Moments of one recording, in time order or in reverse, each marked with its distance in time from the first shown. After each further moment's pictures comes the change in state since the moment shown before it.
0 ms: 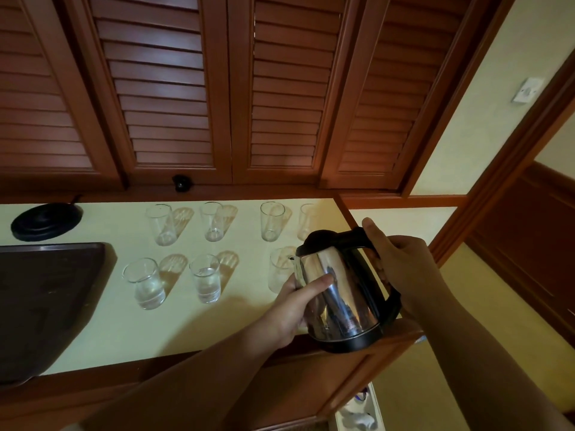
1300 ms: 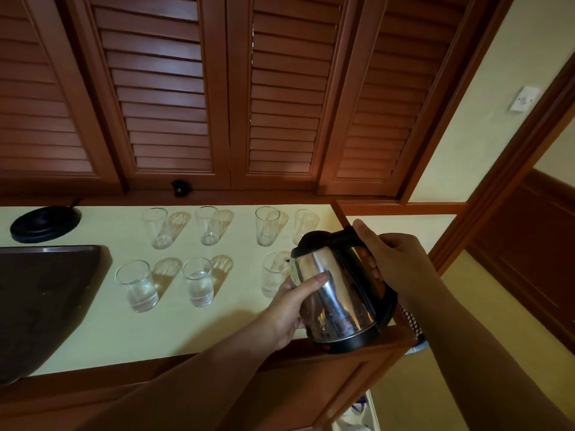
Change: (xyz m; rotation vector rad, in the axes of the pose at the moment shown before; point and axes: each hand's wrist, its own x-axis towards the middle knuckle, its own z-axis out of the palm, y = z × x) left_hand -0.007 0.006 0.015 0.002 0.013 -0.024; right_hand 0.011 -0.002 -0.013 -0.055 -0.057 -0.069
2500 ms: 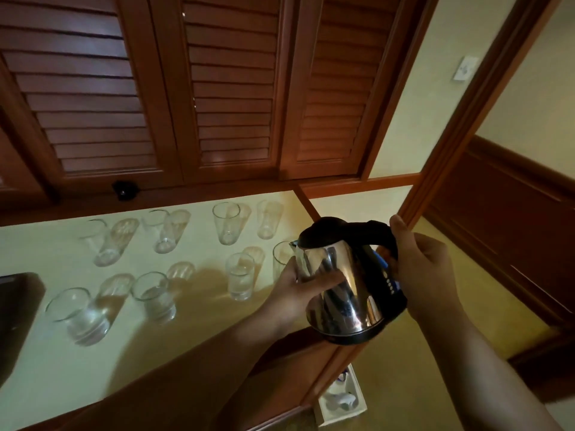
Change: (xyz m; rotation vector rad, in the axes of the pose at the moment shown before) left_hand 0.035 0.011 0.042 0.102 -0.233 0.157; right_hand -0.020 0.035 -0.039 0.223 0.349 0.020
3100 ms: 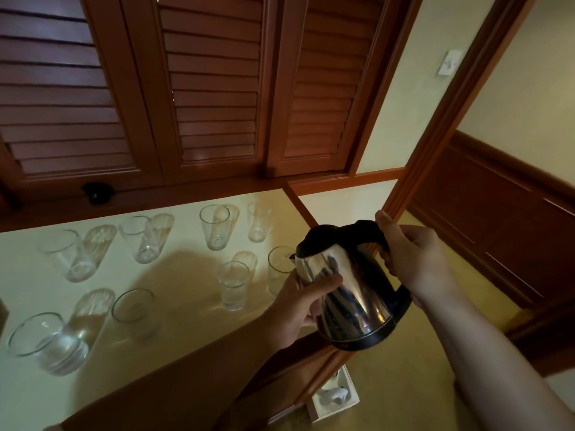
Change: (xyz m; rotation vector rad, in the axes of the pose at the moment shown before) left_hand 0.021 -0.019 -0.008 -0.111 -0.091 -0.160; right_hand 0.026 -0.013 0.015 -0.228 -0.086 0.049
